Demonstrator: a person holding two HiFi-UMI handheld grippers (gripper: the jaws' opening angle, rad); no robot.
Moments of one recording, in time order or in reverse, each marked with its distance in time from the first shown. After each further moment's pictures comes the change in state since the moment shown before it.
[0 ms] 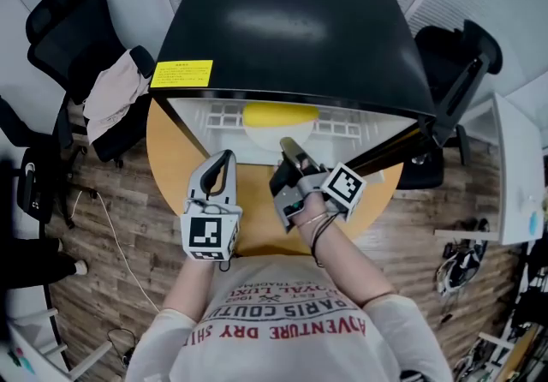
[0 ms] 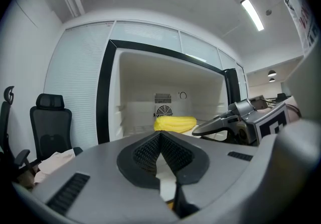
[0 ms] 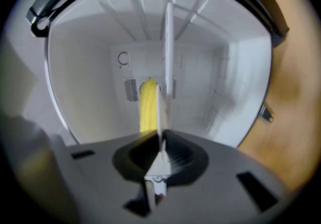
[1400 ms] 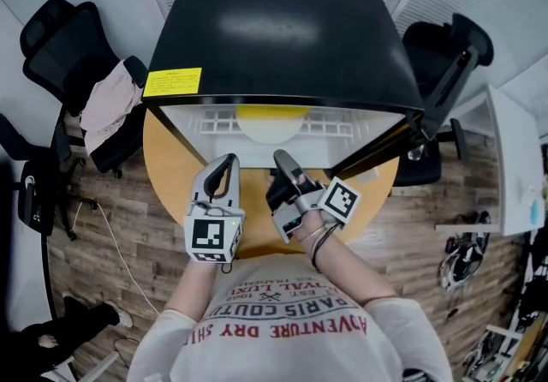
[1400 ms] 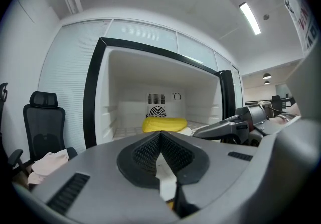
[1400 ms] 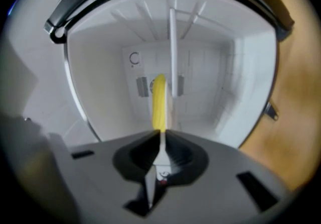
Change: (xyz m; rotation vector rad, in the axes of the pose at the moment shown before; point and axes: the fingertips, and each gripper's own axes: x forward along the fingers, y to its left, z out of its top) left arm 0.007 -0.018 0.003 0.003 -0.009 -0.058; right arm -0.020 0.005 -0.014 -0.036 0.042 0.139
